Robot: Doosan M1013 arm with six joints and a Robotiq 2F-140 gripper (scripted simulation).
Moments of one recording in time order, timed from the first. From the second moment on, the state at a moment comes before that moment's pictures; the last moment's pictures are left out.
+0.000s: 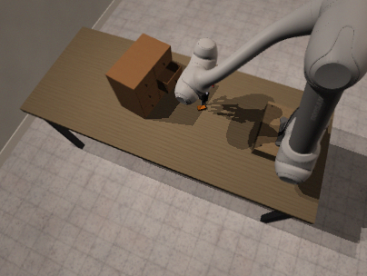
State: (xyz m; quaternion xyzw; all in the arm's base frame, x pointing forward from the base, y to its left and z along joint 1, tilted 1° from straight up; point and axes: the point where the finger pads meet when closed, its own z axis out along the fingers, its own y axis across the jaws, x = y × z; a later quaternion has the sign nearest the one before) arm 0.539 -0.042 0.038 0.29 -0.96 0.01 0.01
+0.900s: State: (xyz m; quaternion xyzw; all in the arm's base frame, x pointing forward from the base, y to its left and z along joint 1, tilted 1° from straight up) arm 0.538 -0.042 0.002 0.29 -0.96 0.01 0.01
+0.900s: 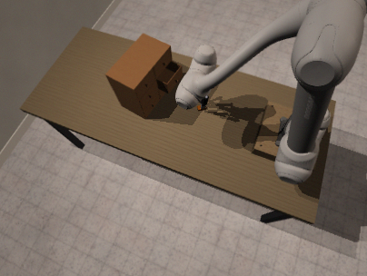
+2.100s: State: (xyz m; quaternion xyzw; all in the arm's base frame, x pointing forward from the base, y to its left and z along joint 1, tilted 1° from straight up) arm 0.538 -0.042 -0.015 0.29 -0.96 0.01 0.01
